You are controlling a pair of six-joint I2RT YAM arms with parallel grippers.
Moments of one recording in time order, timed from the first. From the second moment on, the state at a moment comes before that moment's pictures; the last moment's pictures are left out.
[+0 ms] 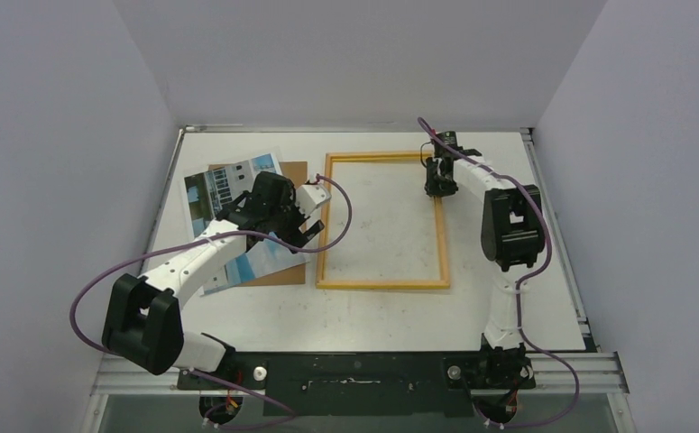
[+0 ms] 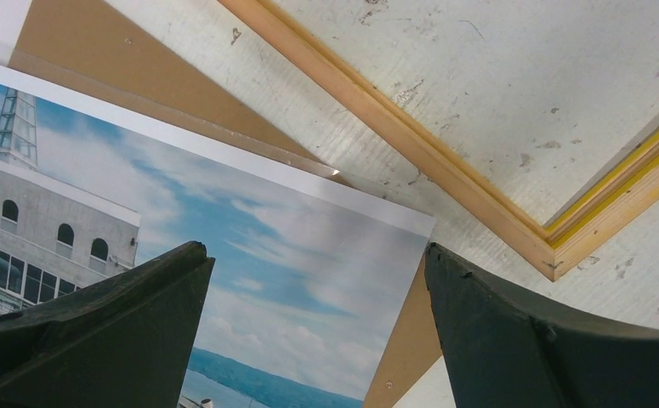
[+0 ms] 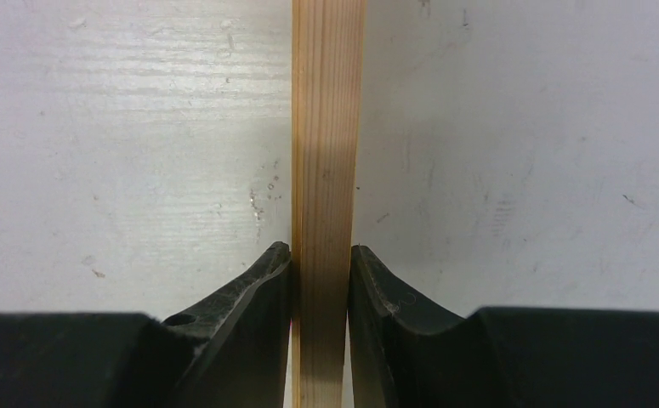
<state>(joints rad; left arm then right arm) -0.46 1.40 1.00 -0.42 0.14 0.48 0.17 2.13 1.64 -0.57 0.10 0.14</state>
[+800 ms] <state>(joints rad) -0.42 1.44 1.06 -0.57 0.17 0.48 0.18 2.17 1.69 -0.51 0.09 0.13</state>
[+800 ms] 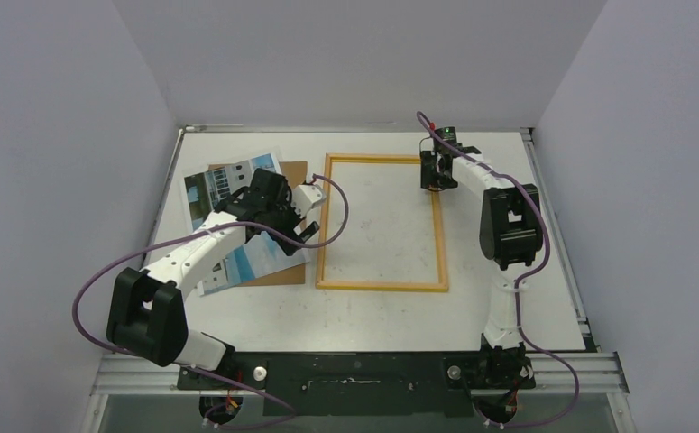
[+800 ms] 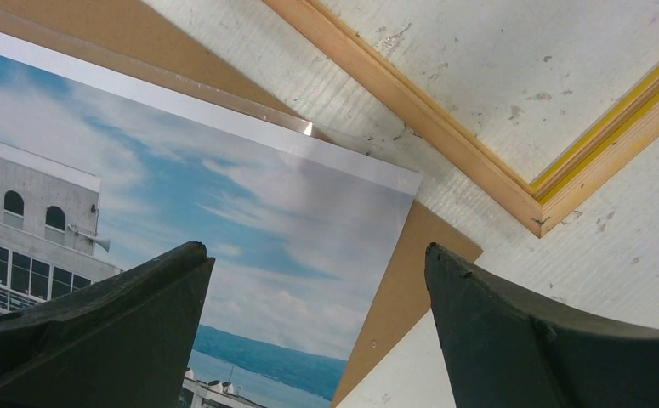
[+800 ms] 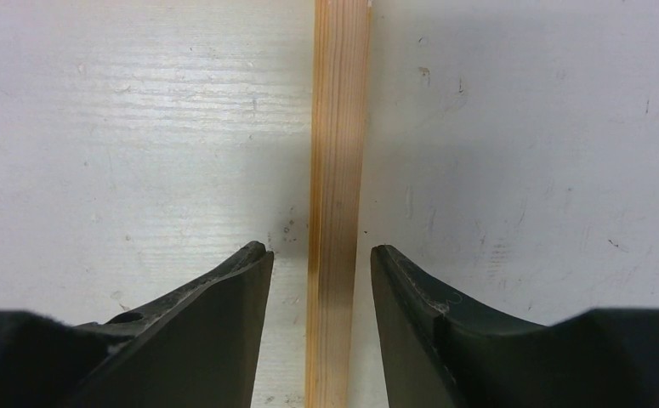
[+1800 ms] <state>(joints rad) -0.20 1.38 1.08 -0.69 0.24 0.47 0.22 2.24 1.87 -0.49 0.04 0.15</state>
